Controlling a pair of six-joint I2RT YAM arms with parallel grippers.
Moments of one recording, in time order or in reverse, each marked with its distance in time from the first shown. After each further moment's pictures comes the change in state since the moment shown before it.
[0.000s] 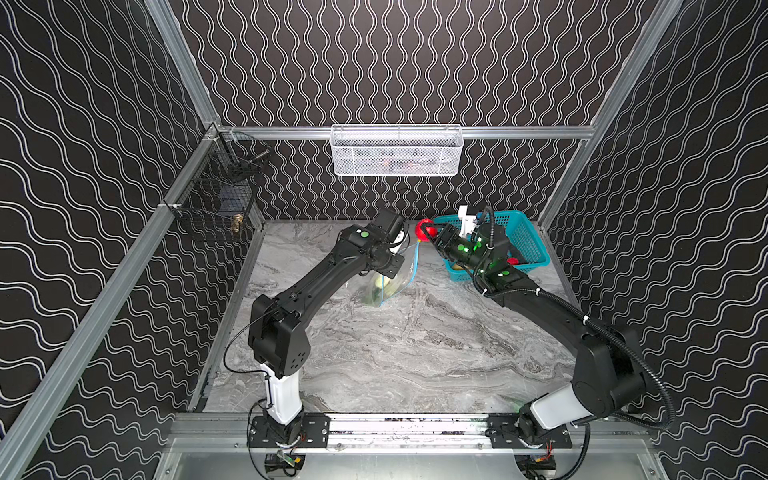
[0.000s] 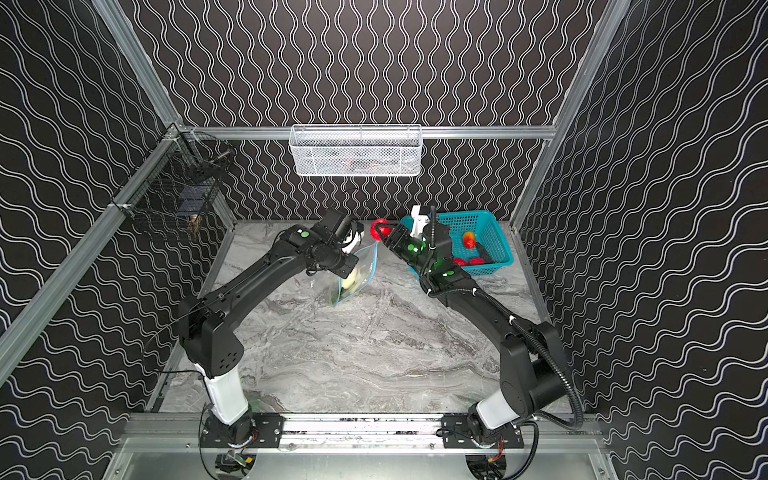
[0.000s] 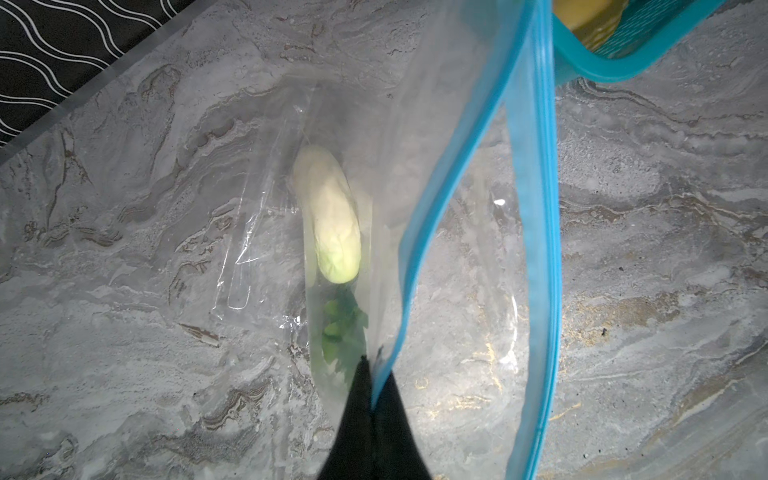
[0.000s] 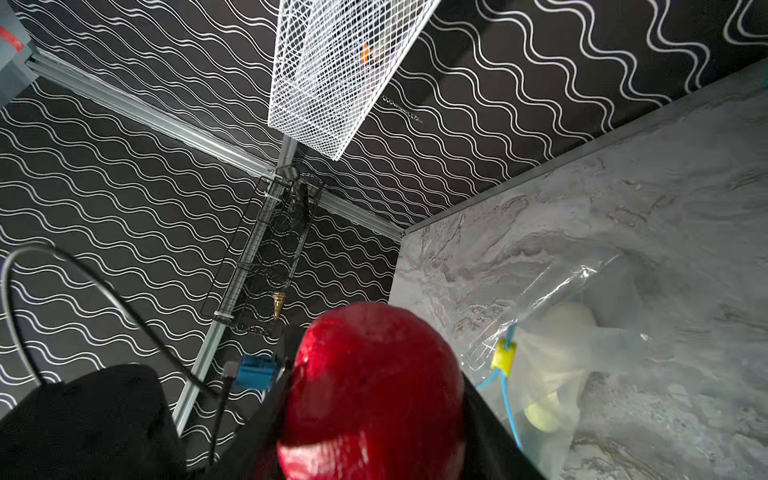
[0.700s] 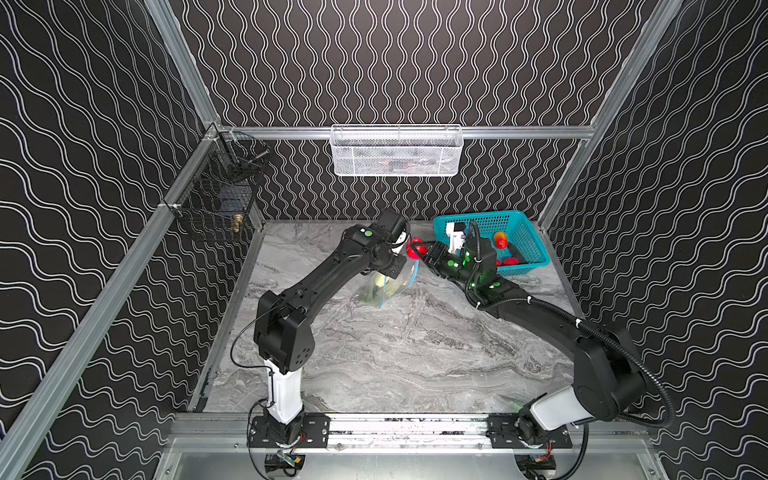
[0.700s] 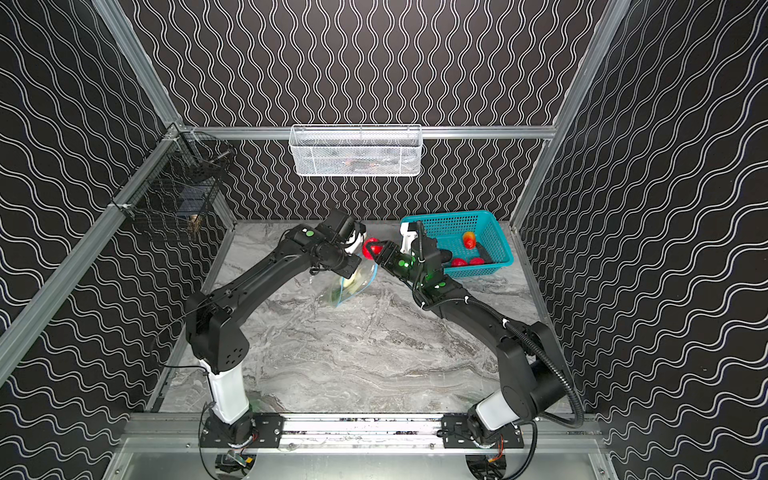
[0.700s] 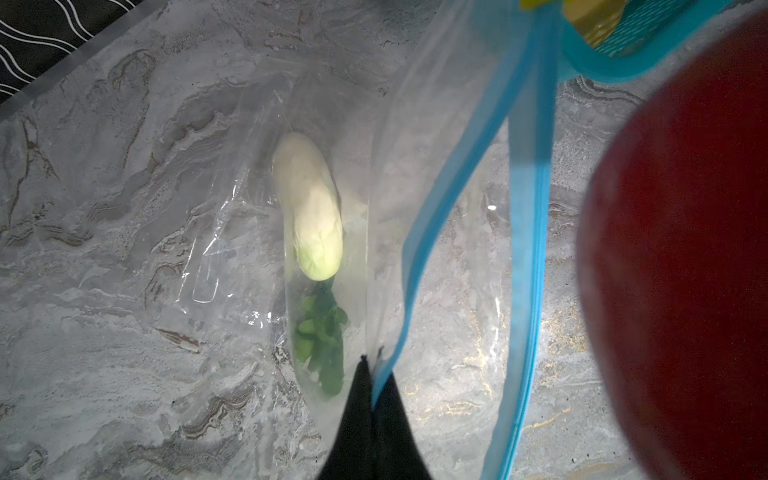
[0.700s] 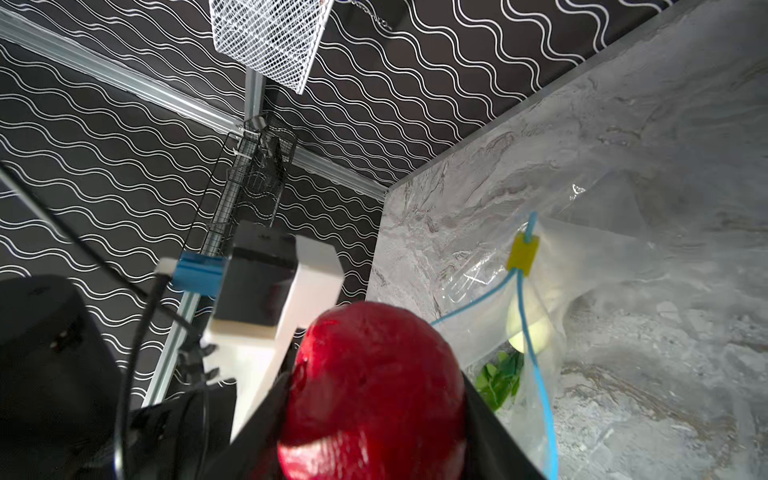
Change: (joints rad) left arm 0.000 0.050 0.034 -0.009 0.021 -0.020; right arm 0.057 -0.016 -0.117 0.008 0.027 0.005
